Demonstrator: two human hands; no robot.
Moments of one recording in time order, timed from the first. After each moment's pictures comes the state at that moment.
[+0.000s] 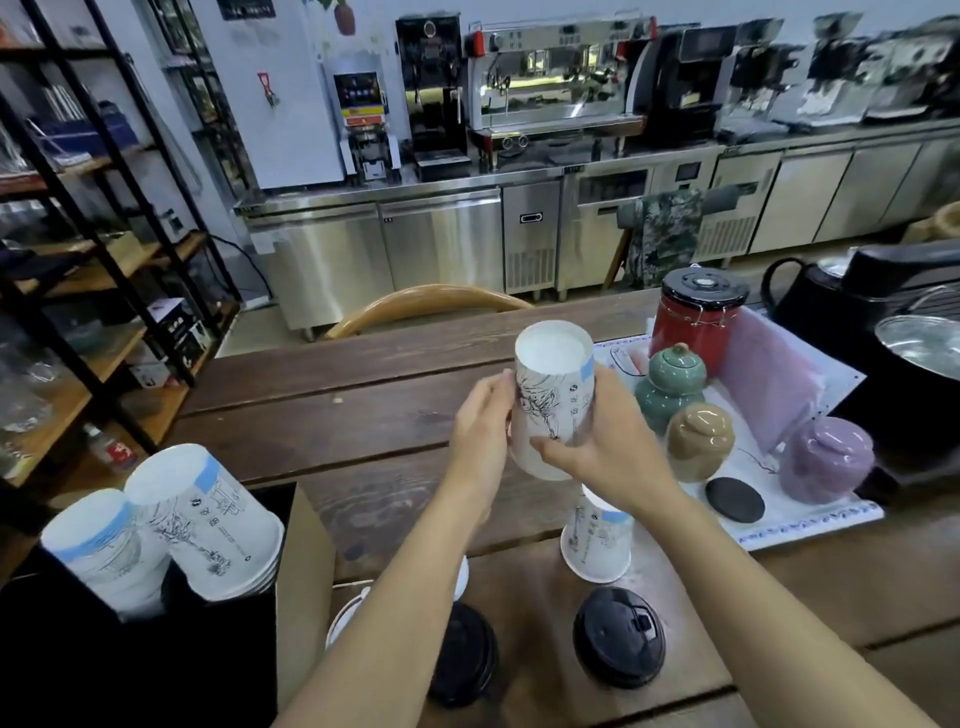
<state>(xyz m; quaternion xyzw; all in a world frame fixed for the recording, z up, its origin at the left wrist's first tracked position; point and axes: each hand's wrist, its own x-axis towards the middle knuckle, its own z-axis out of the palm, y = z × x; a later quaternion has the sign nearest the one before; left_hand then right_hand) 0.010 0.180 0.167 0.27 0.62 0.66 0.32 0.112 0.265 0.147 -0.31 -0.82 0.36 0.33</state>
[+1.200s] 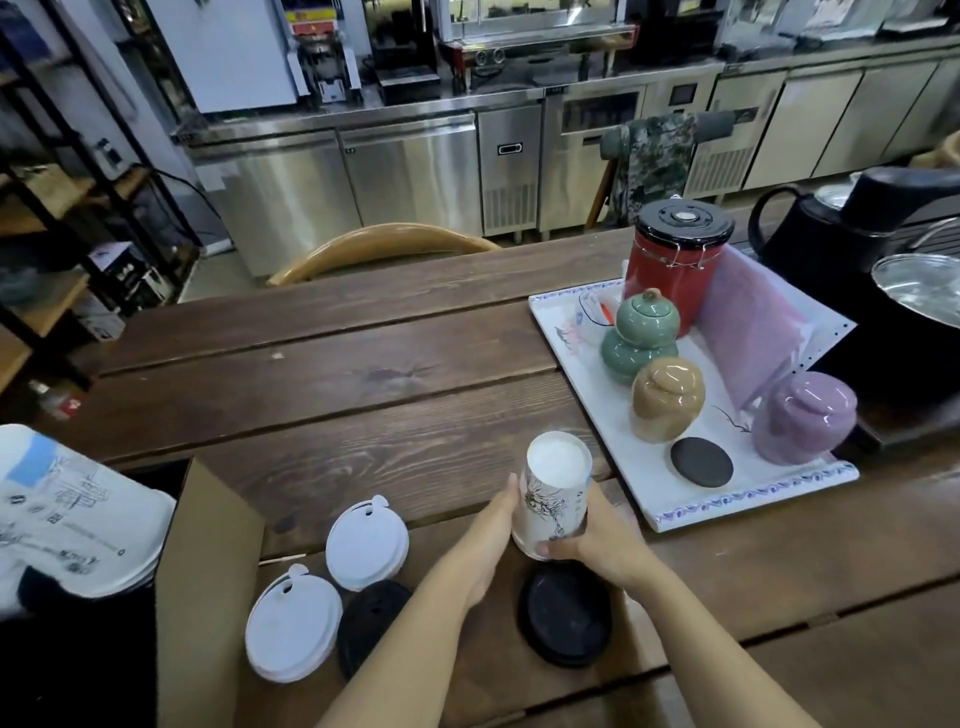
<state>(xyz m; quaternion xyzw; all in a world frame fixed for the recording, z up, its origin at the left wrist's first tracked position) 0.053 0.213 0.016 0.18 0.68 0.43 0.57 0.177 0.292 -0.003 -0.37 -0.70 0.60 0.10</state>
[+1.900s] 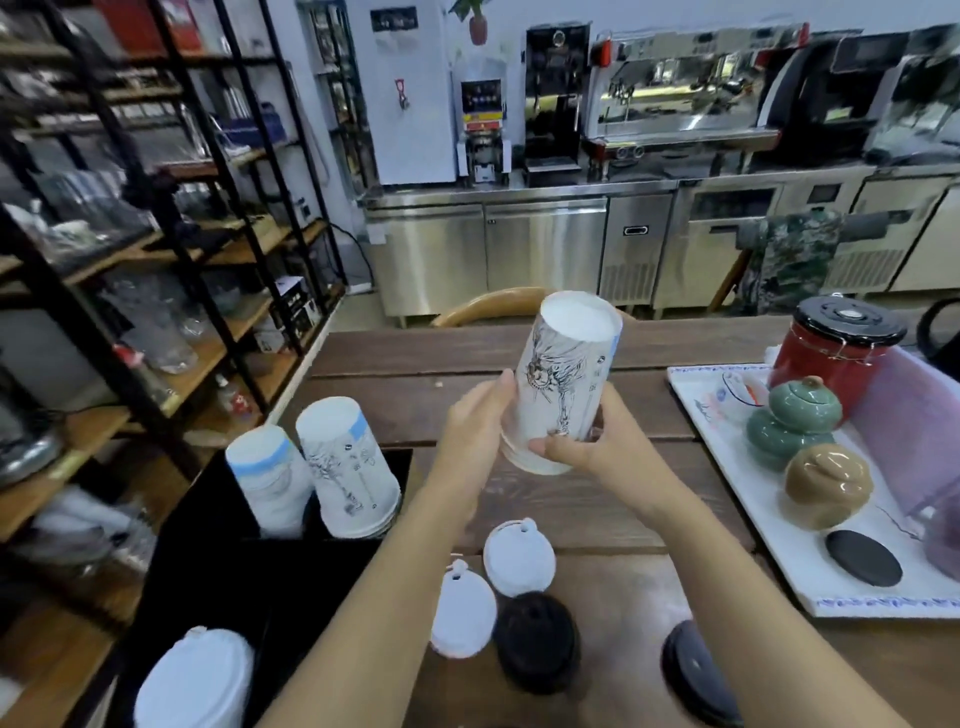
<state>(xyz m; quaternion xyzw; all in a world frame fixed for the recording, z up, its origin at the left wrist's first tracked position) -0.045 0.091 0.192 0.22 0.69 0.64 0.26 0.043 0.207 0.155 -0.18 -0.75 0.60 0.22</state>
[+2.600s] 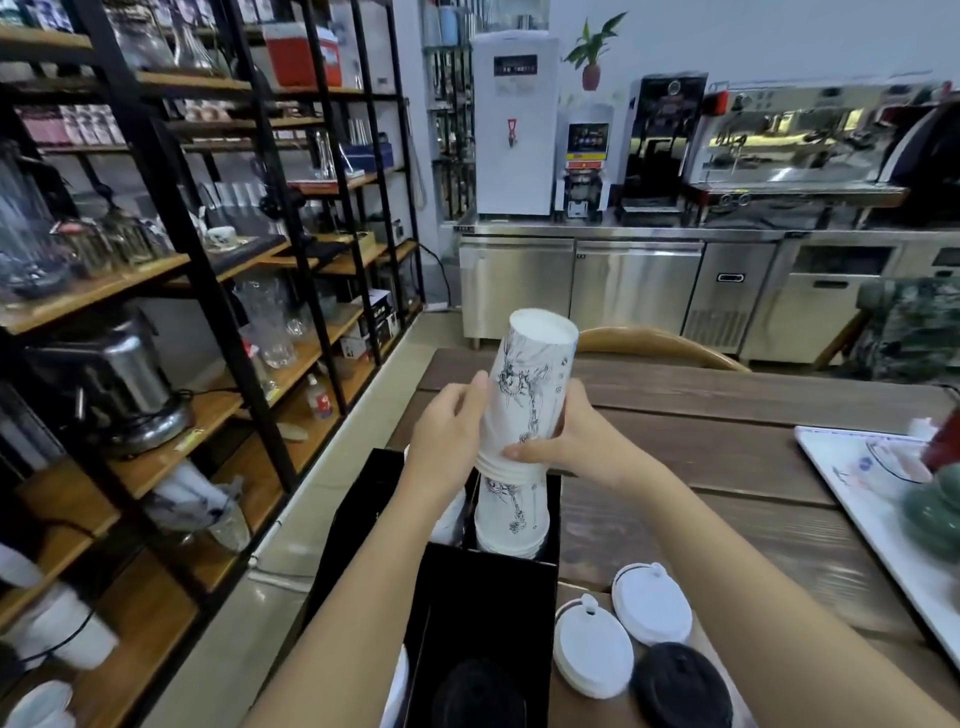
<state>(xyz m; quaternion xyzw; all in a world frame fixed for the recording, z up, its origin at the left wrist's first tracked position) -0.163 -0.051 0.206 0.22 0.76 0.60 0.09 -0.108 0.101 0.182 -0.12 -0.83 0.54 0.10</state>
